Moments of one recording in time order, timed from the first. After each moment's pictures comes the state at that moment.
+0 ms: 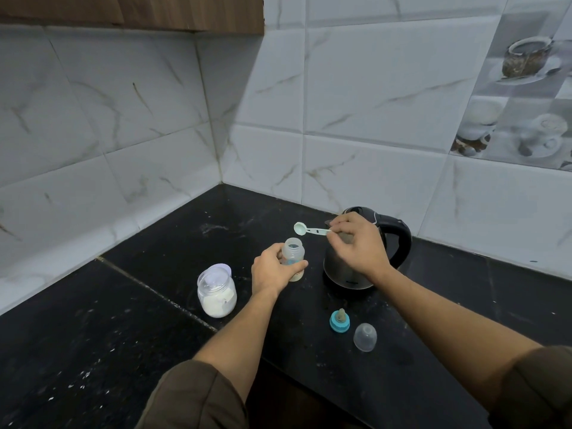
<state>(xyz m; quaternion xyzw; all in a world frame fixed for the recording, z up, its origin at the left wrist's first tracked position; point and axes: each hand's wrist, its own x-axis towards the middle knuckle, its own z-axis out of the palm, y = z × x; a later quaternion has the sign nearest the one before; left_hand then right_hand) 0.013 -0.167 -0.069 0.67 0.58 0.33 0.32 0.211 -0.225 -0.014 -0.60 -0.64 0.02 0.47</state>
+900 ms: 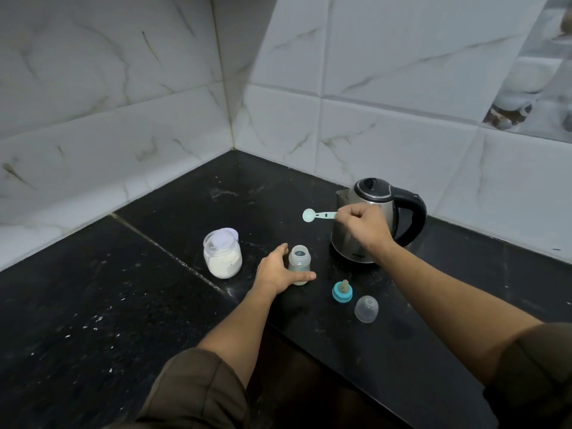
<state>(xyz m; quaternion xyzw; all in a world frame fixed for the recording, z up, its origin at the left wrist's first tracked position) -0.005 -0.200 -0.125 0.65 0.60 0.22 0.41 0.204 -0.227 -0.026 -0.69 -0.49 0.28 0.46</state>
